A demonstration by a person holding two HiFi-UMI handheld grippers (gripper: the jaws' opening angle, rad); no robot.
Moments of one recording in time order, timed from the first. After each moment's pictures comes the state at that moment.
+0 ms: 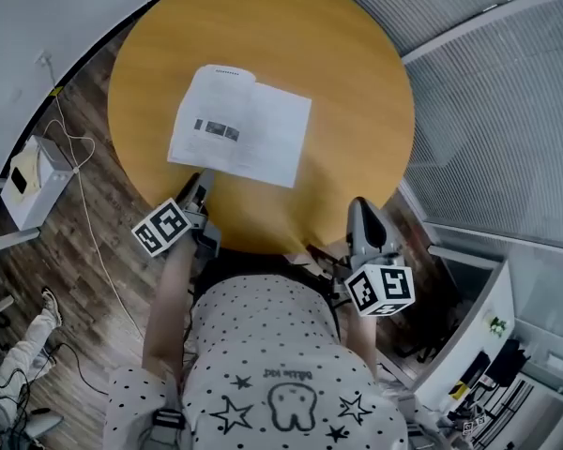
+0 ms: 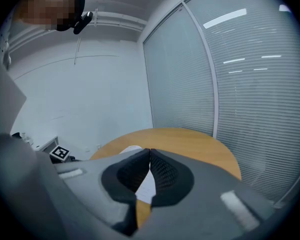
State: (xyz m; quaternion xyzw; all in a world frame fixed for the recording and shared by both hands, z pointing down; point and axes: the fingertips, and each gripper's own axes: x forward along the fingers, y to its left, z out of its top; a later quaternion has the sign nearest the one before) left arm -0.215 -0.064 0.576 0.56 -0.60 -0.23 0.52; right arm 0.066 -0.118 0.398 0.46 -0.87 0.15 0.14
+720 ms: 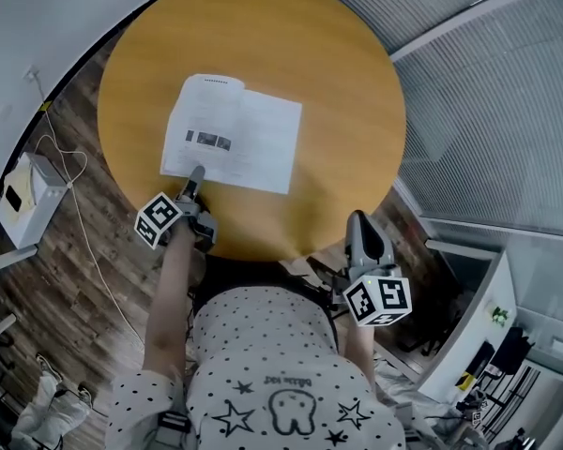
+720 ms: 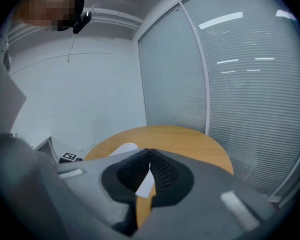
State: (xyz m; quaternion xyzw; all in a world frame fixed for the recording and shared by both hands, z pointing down) left arm -0.229 -0.091 0.637 0.47 -0.57 -0.32 0.60; right arm 0.082 -0.107 0.407 0.49 -0.84 0.15 0.15
